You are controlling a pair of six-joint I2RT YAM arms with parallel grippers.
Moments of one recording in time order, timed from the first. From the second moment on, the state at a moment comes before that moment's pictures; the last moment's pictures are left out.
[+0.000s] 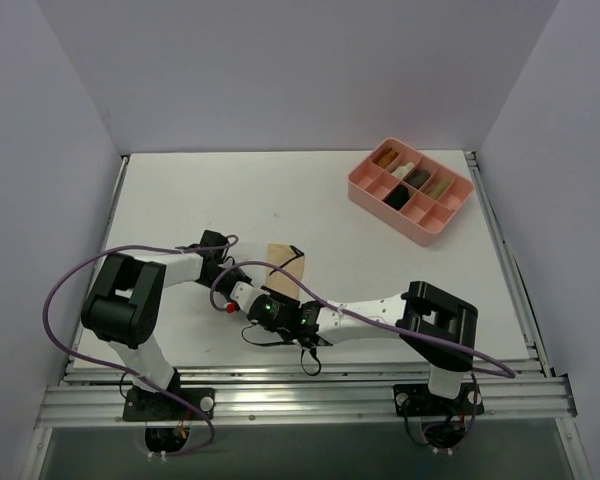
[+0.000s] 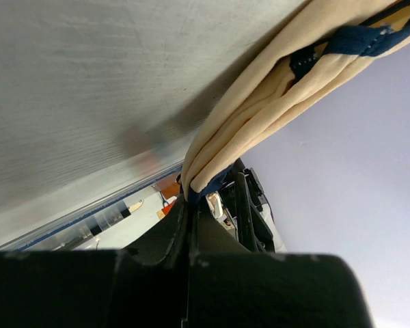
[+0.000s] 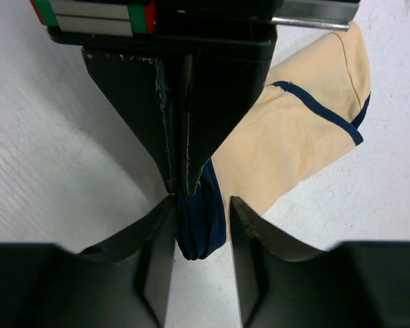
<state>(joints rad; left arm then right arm) -0.31 1.74 0.83 -0.44 0.79 -1.12 1.24 1.79 0.99 -0.05 0.50 -0.16</state>
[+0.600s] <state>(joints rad) -0.29 1.75 0.82 -0.40 0.82 -1.15 1.25 1.82 0.99 -0.03 0.50 -0.16</state>
